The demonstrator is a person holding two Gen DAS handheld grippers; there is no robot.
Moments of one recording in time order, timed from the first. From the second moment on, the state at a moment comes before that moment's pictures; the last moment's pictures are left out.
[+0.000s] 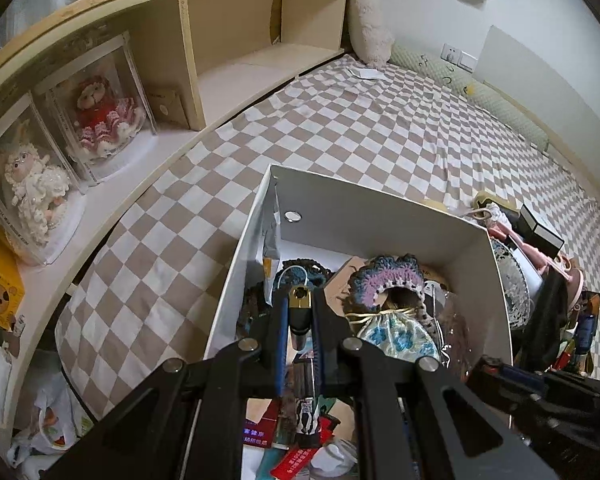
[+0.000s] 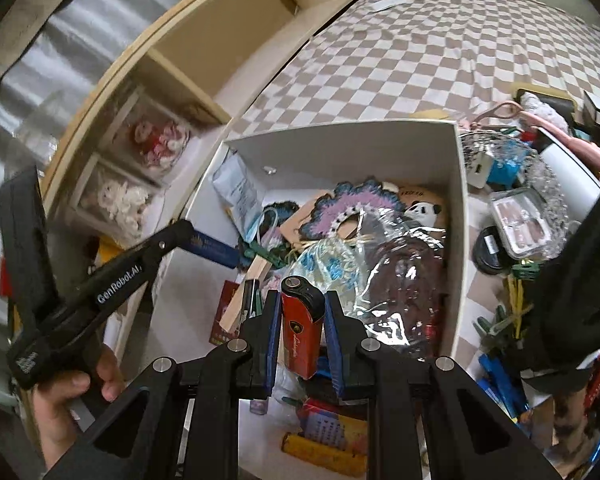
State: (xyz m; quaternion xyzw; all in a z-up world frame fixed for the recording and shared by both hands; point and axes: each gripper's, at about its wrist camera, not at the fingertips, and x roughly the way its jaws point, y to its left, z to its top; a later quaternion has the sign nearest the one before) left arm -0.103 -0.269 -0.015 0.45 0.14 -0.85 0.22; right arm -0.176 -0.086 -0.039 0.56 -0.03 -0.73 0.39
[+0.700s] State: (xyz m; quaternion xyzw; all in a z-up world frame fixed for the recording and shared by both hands) left arm -0.107 -0.262 -0.016 0.44 0.13 -0.85 0.23; right arm -0.165 -0.106 -0.071 0.59 0.03 -0.71 0.38
